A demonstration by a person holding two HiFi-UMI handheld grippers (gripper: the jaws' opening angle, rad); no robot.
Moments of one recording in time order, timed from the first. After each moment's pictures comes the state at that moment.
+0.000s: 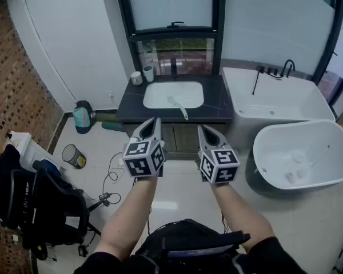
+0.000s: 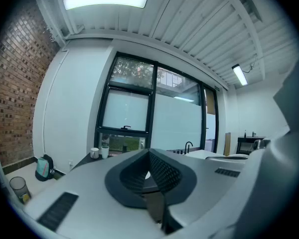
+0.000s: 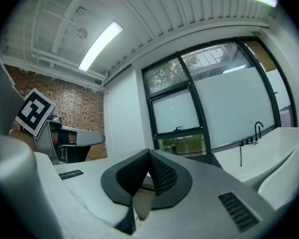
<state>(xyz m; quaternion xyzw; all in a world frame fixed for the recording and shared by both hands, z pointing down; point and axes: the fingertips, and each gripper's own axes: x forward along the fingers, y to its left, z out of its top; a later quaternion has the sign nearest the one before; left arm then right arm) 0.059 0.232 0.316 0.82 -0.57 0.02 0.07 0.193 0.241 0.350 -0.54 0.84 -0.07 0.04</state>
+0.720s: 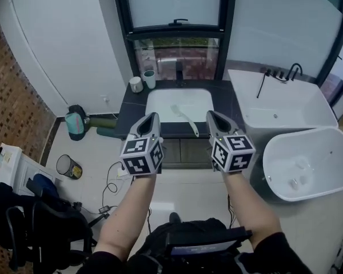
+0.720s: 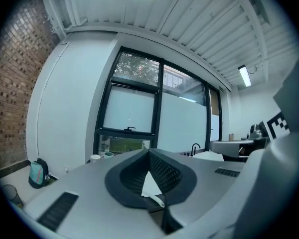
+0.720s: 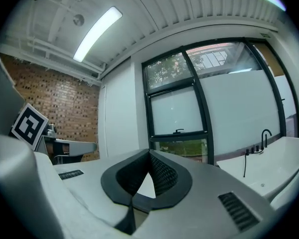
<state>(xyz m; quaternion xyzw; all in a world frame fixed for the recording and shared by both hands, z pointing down) -0.042 -0.010 0.331 0.83 -0.56 0.01 0.07 0.123 -0.008 0.329 -0.55 0.83 -0.04 0.02</state>
